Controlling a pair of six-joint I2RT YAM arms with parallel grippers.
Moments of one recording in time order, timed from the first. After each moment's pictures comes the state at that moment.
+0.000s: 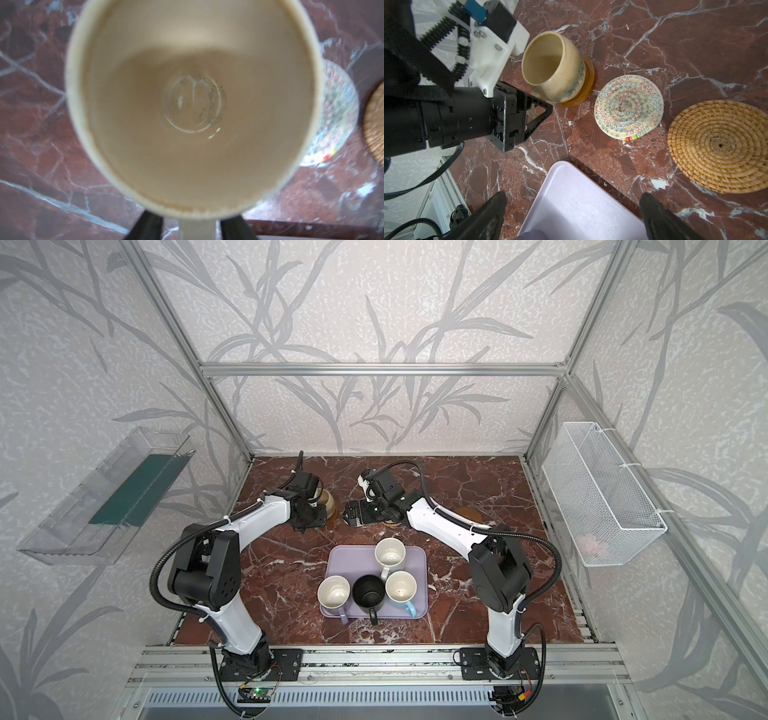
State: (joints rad) left arm -0.22 1.77 1.22 -0.62 -0.07 -0.32; right arm 0.72 1.87 1.52 -0.43 -0.25 0.47
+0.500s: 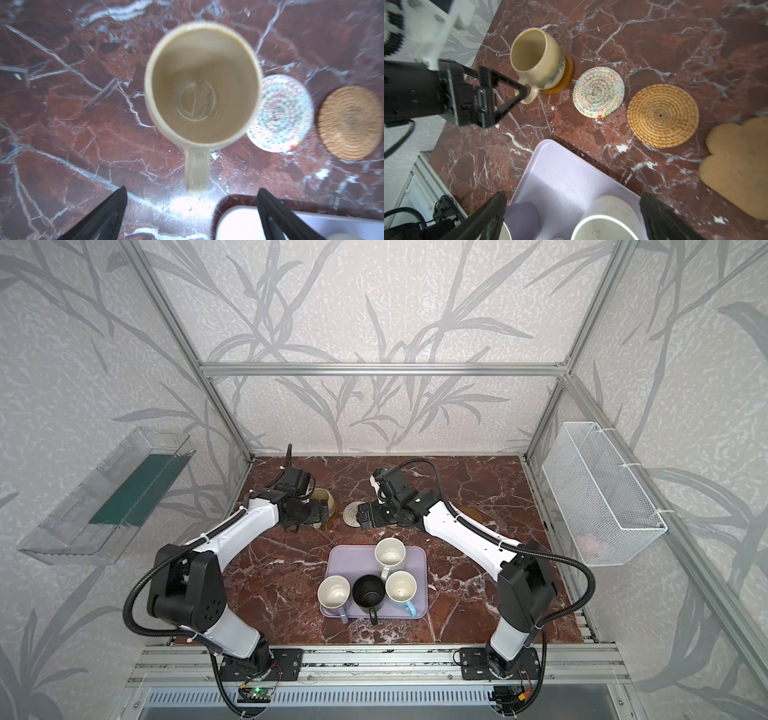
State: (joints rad) left arm -0.22 1.57 1.21 -0.70 -0.08 -0.38; right arm 0.74 1.66 1.45 -0.63 -0.11 0.42
